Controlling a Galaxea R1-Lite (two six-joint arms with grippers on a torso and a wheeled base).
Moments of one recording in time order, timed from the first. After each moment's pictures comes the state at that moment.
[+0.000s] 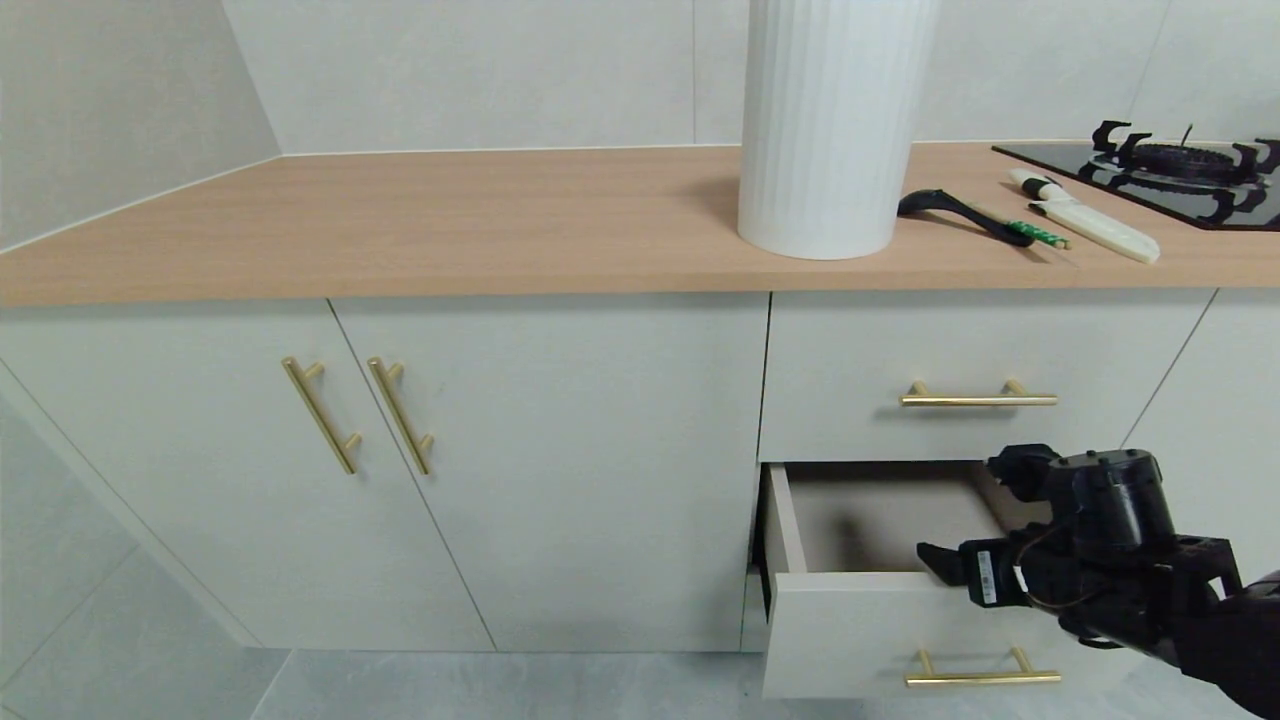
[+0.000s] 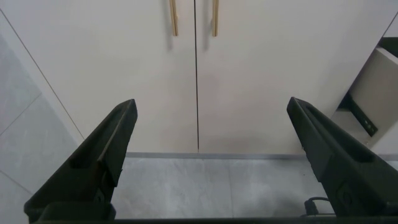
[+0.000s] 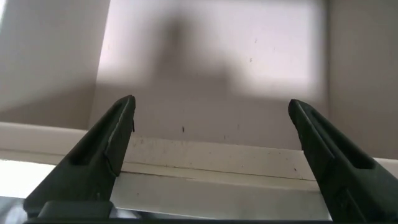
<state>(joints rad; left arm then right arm) -0.01 0.00 0.00 0.00 0.02 0.00 0.31 1.83 -0.45 -0.72 -0.18 0.14</state>
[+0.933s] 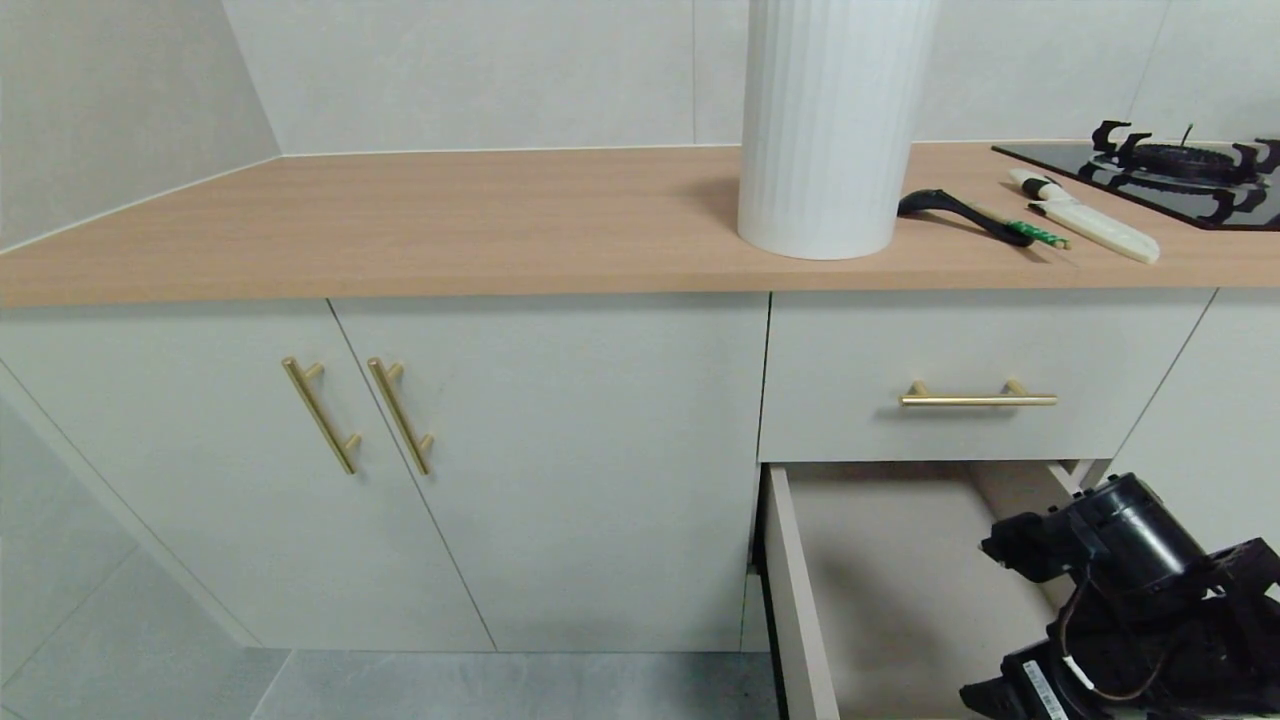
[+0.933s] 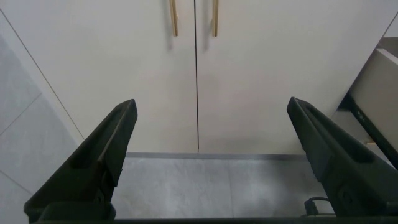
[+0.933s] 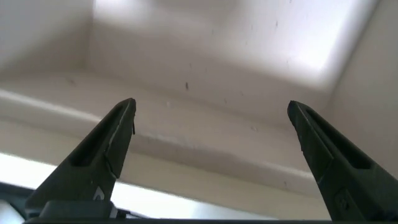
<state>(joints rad) -0.01 0.00 0.00 0.00 0.02 0.00 0.46 1.61 -0.57 0.05 -0.15 0.12</state>
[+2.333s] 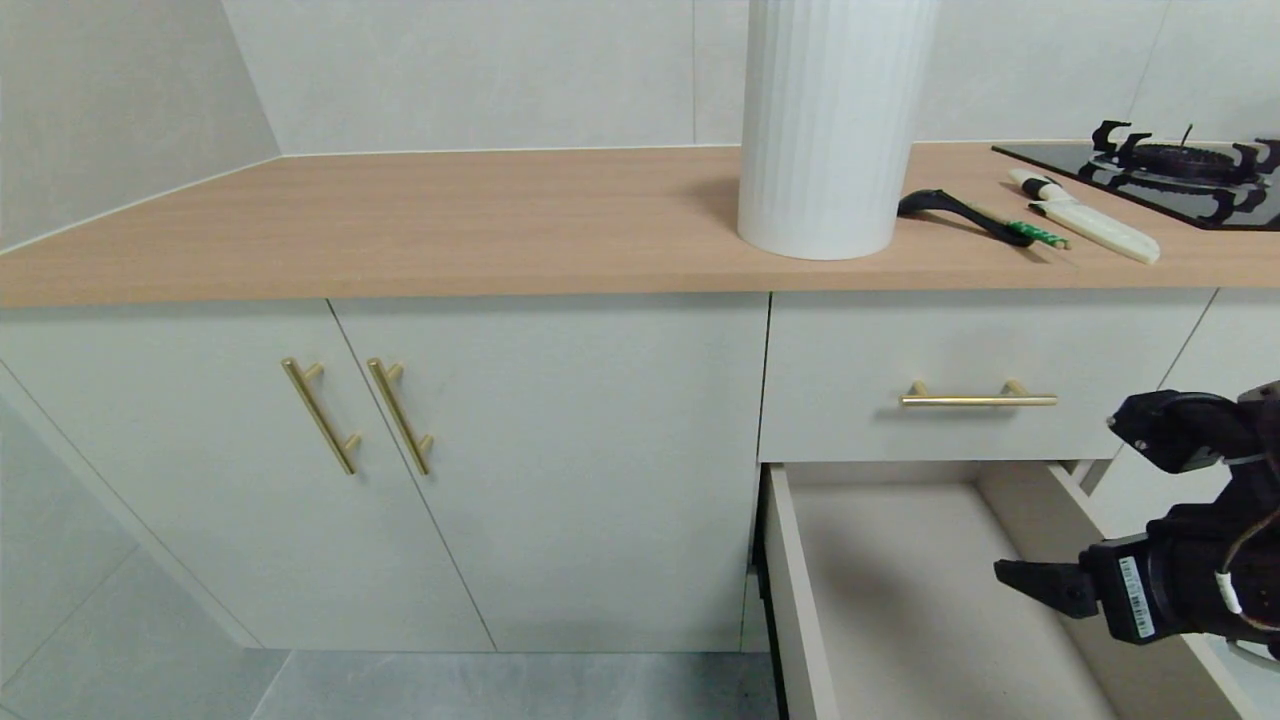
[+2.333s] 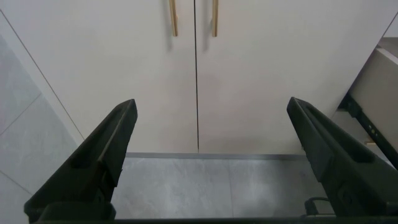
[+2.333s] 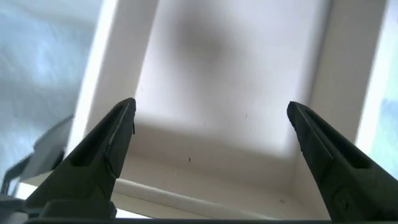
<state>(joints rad) -0.01 0.00 0.00 0.00 0.02 0.00 0.44 1.29 -0.69 0.11 -0.16 0.16</state>
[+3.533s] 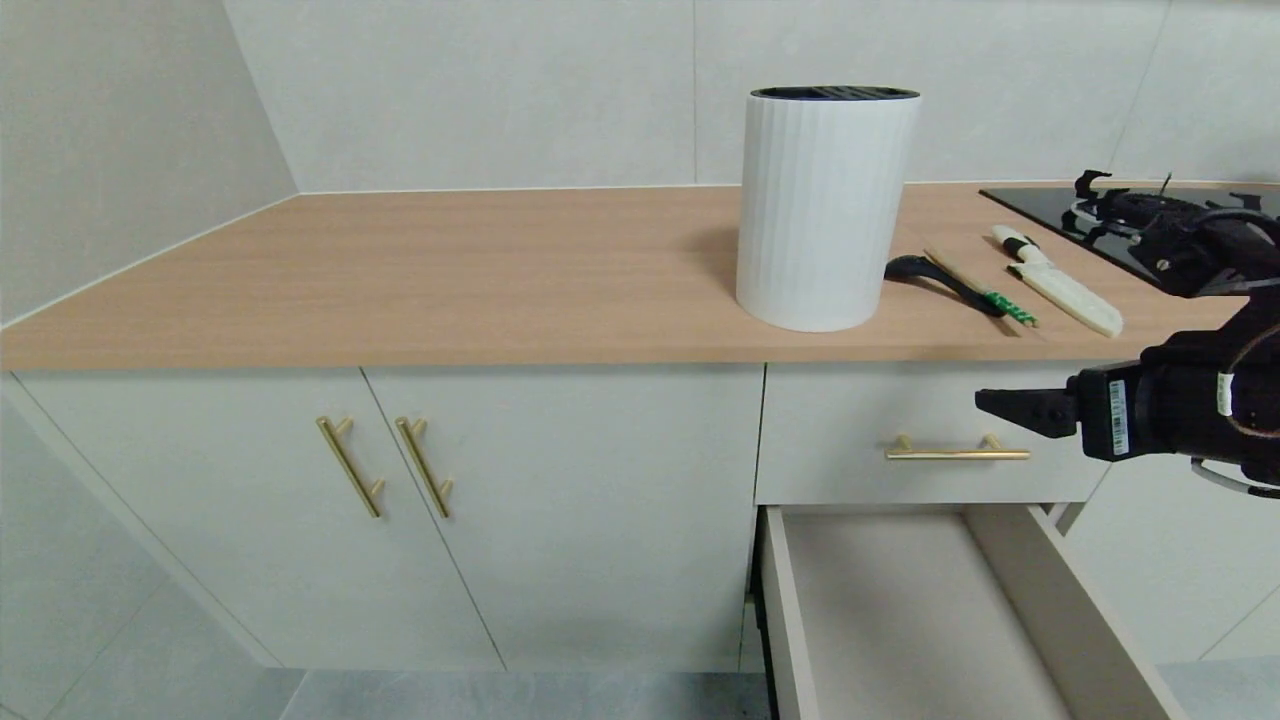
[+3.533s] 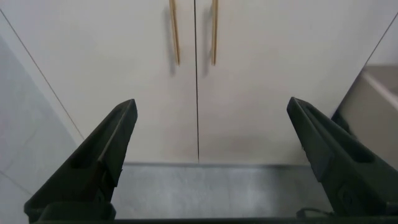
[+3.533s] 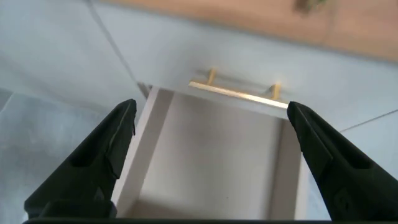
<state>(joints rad) -0.01 0.00 0.00 0.00 0.02 0.00 0.37 1.36 -0.95 0.01 -0.15 0.04</state>
